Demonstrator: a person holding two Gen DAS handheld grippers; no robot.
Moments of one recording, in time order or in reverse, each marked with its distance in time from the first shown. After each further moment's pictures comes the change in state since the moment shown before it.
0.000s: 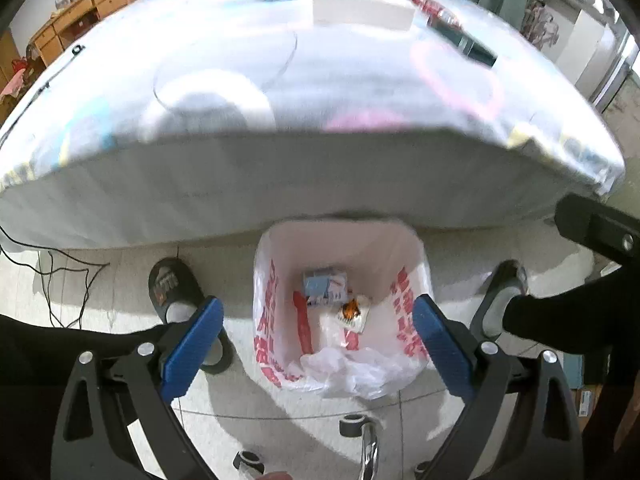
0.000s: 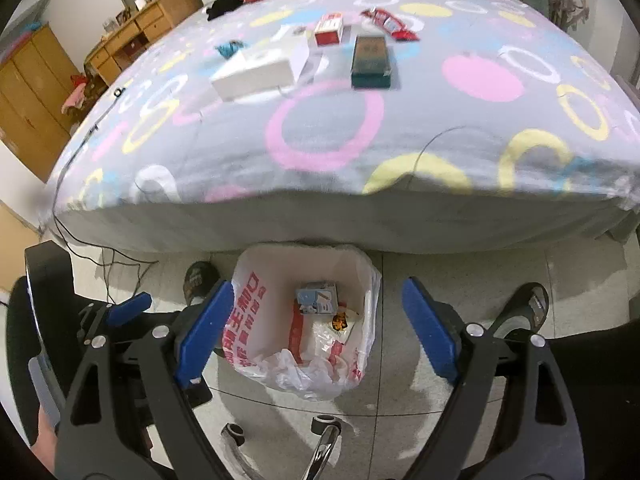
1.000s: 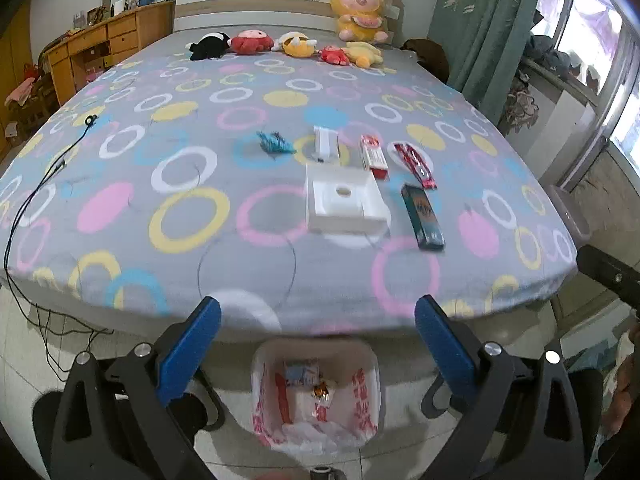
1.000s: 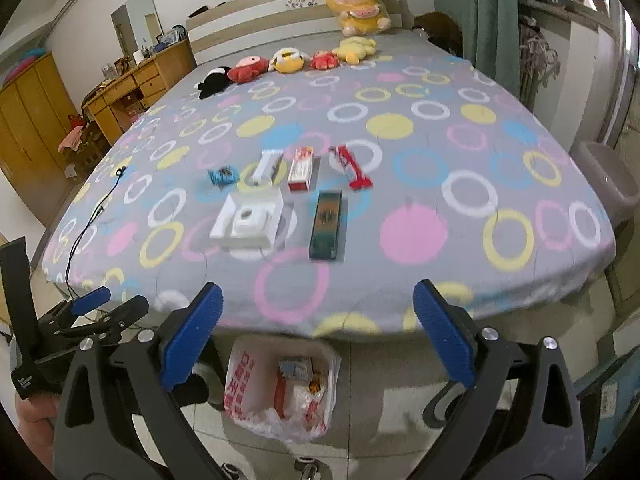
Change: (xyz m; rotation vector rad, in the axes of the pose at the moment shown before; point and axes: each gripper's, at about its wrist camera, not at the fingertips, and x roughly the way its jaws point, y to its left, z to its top) left arm -0.121 0.016 0.121 -0.061 -0.210 -0.085; right arm -0.125 -0.022 0.113 -0.008 -0.208 -0.062
